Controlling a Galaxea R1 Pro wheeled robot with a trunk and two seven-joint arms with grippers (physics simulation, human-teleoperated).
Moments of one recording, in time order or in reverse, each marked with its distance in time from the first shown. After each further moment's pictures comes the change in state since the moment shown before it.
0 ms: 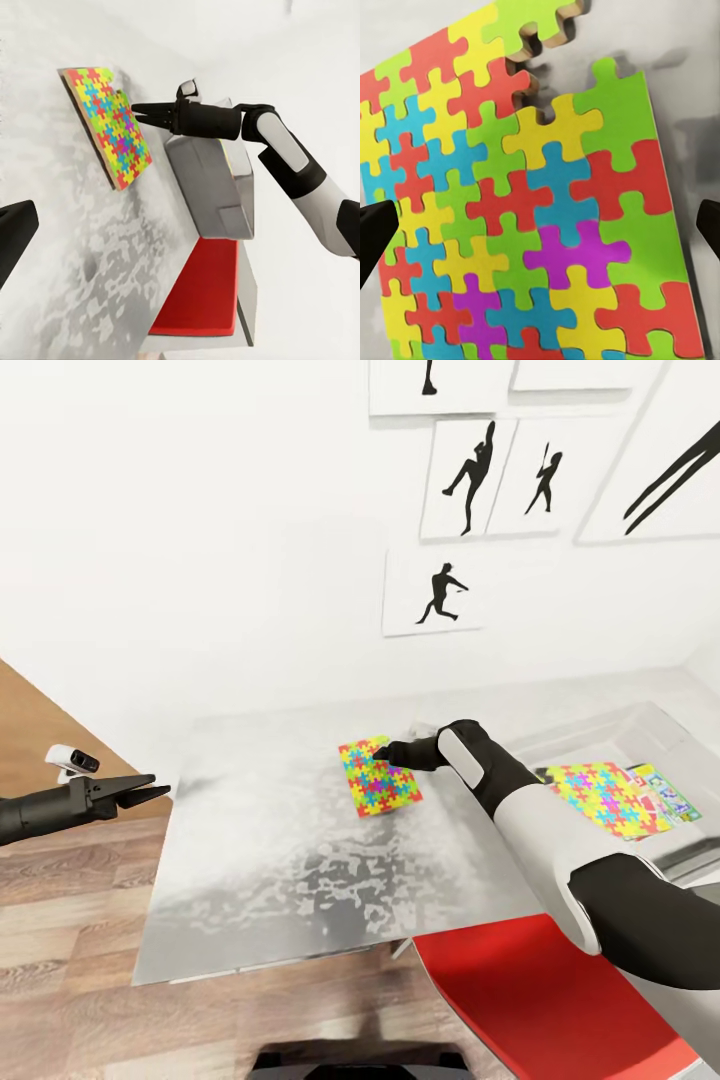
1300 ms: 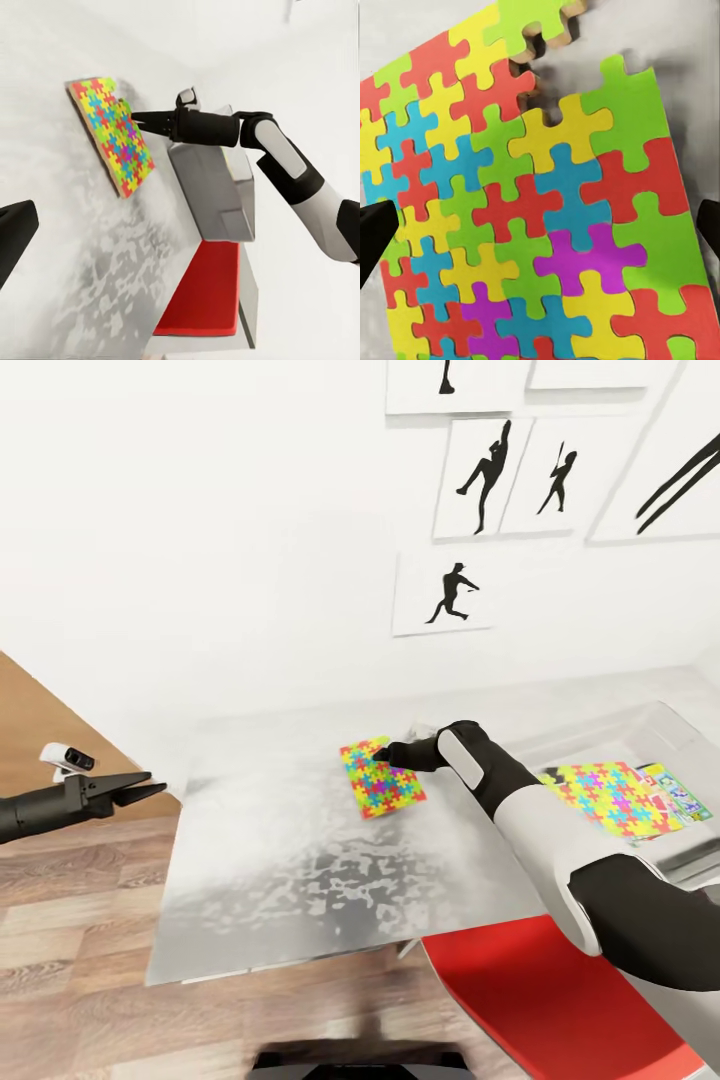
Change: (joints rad) left arm 0.000 0.000 0.019 0.000 0.000 0.002 0.000; right arm 0.002 0.000 0.005 0.000 0.000 -0.003 0.000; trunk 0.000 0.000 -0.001
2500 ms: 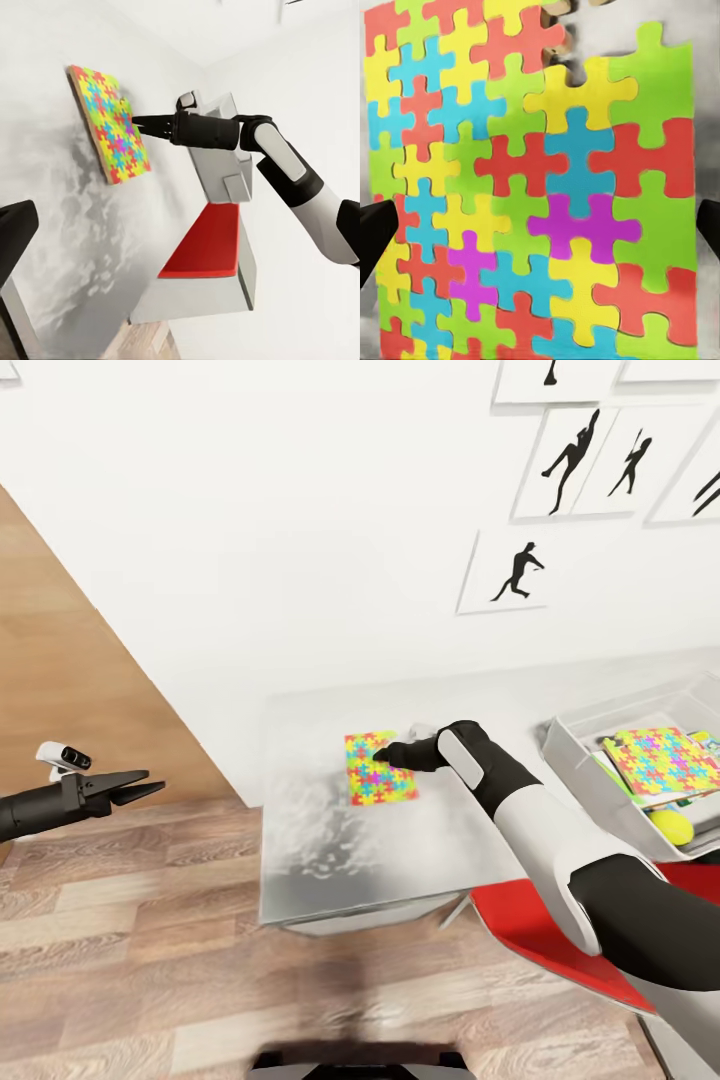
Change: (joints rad) left arm 0.000 0.001 0.010 0.000 0.000 0.003 0.000; right arm 0.000 -0.001 0.000 0.000 0.000 0.003 0.001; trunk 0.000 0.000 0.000
